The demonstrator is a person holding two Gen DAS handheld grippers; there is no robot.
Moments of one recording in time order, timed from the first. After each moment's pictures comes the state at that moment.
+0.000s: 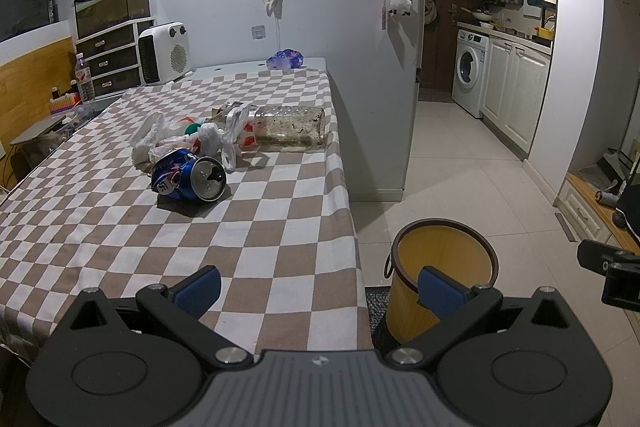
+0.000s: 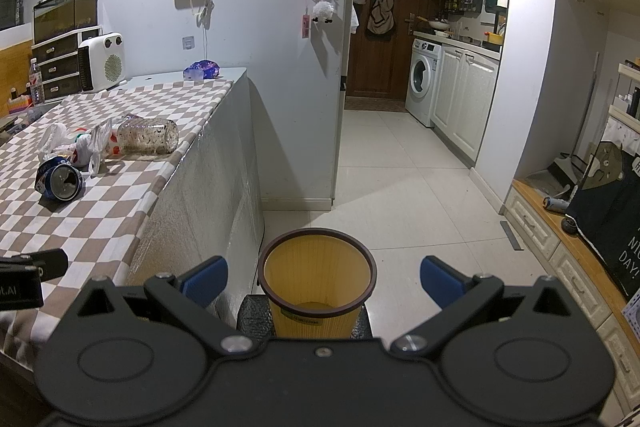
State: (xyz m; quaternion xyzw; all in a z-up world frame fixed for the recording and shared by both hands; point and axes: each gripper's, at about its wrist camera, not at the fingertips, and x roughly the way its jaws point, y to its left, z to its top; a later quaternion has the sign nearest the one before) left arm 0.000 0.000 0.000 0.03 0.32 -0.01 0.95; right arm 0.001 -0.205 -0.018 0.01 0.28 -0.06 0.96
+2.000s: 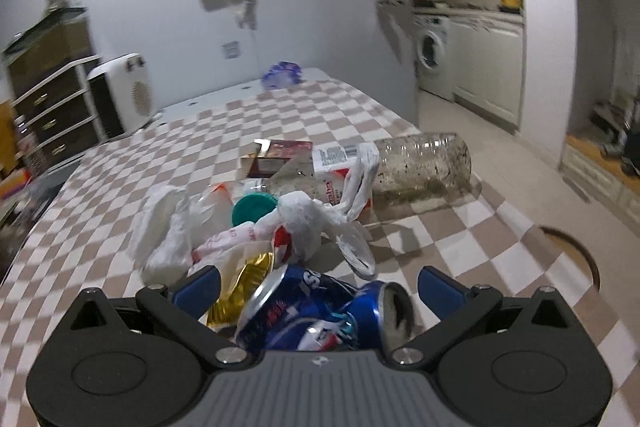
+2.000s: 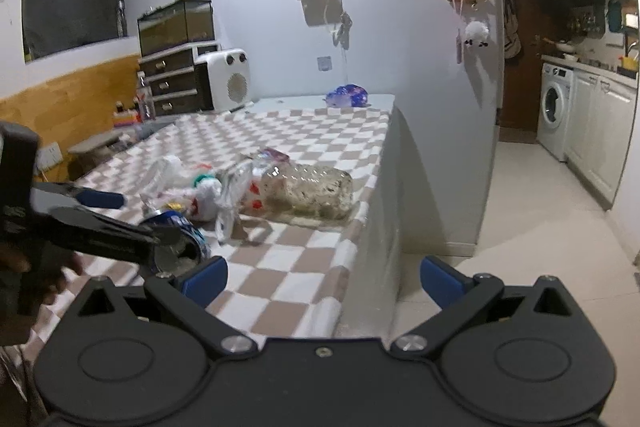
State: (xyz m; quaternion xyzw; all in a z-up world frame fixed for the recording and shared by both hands) left arm 0.229 0.170 -0.036 0.13 0.30 -0.11 0.94; right arm 0.155 -0.077 -0.025 0.04 0.23 0.14 0.96
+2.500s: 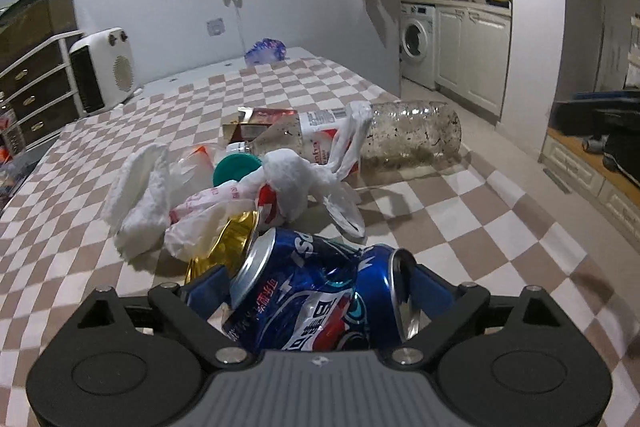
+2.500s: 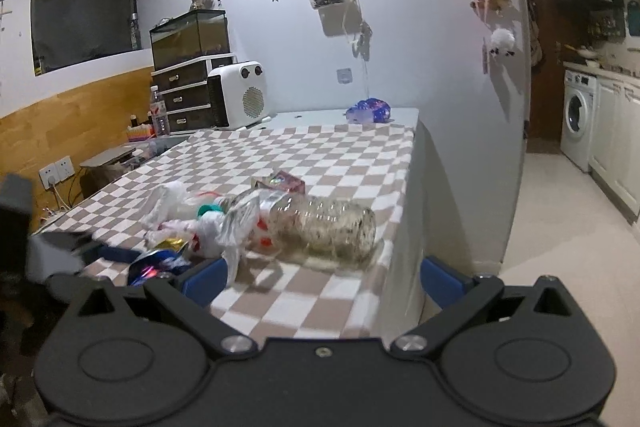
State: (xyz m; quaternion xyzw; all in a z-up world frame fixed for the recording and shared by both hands) left arm 0.214 0.182 -0.054 0.10 0.31 -0.13 0.94; right arm 0.225 -0.064 -0.026 0.03 0.22 0.17 0.96
